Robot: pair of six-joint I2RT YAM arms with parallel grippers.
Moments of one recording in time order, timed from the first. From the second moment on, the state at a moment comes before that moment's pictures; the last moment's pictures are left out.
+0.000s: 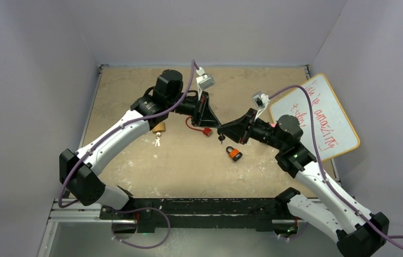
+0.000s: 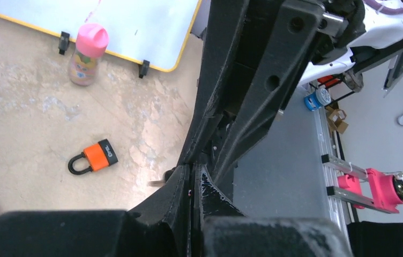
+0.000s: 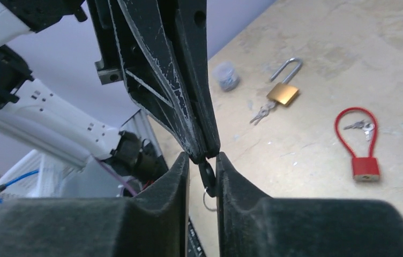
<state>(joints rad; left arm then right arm) -0.67 1.46 1.37 -0.29 0.92 -0.28 0.54 0.82 0.71 0.12 -0.54 0.56</state>
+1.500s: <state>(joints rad) -0.66 1.41 1.39 -0.39 0.96 -0.22 0.54 0.87 0.67 0.24 -0.74 0.64</state>
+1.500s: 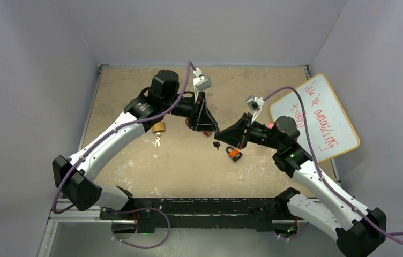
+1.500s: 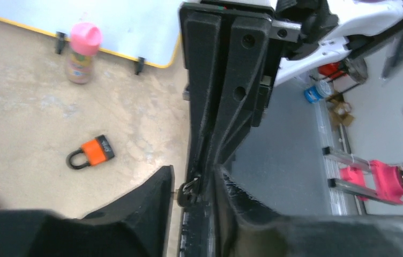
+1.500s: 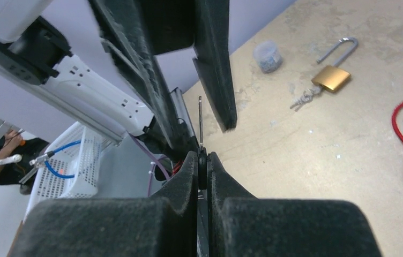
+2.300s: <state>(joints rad) -0.73 1.71 1.17 -0.17 0.41 -0.83 0.54 0.89 0.66 -0.53 0.41 0.74</state>
